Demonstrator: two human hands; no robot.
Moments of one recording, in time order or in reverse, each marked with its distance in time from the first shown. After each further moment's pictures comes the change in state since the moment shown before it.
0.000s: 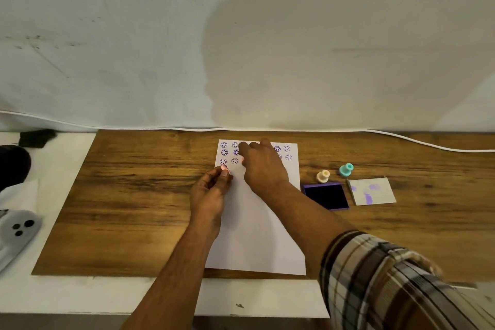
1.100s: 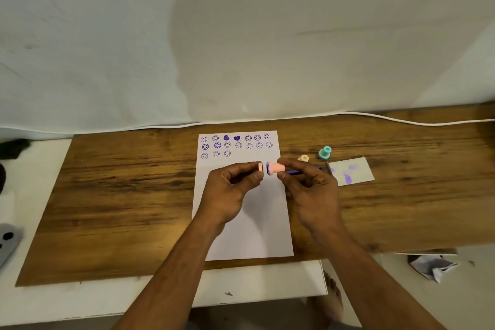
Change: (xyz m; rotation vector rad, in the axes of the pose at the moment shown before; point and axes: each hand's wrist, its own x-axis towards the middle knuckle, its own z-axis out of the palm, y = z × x) left_hand -0.057 0.013 0.041 0.457 -0.428 0.160; right_hand -0.134 0.034 -0.073 1.038 0.328 0.661
